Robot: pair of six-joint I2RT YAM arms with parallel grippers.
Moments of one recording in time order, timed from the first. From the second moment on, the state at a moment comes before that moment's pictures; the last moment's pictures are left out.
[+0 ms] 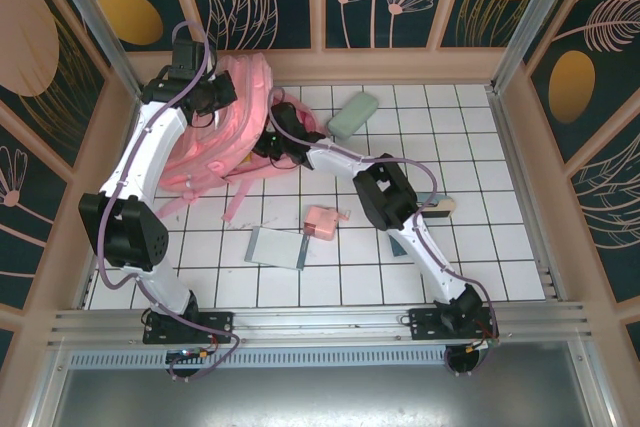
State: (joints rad) left arm -0.17 1.74 1.75 -0.76 0.09 -0.52; right arm 0.77 2.59 2.12 0.00 -0.42 1.06
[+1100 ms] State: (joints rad) left arm -0.17 1.69 1.66 -0.68 0.09 -0.52; right arm 0.77 2.51 2.16 -0.18 -0.40 0.97
